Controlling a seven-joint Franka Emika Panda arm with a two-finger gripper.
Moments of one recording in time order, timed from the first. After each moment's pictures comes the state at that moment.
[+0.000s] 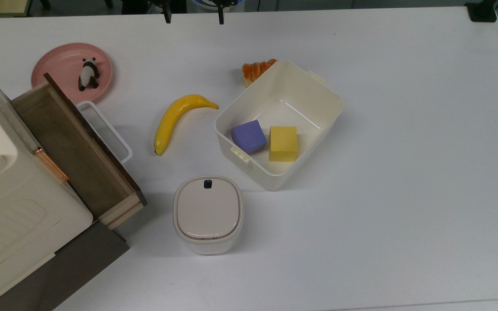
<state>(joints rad) 0.03 -0.01 -0.04 -1.63 0.02 1.64 0.02</state>
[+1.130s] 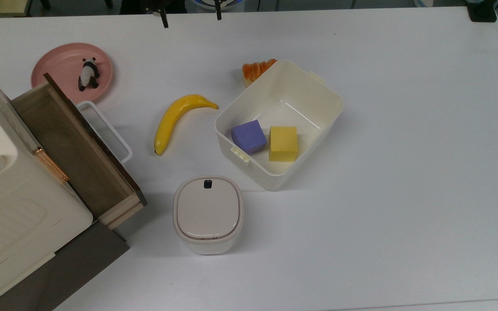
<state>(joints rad) 0.02 -0.01 -0.04 -1.63 0.02 1.64 -0.25</state>
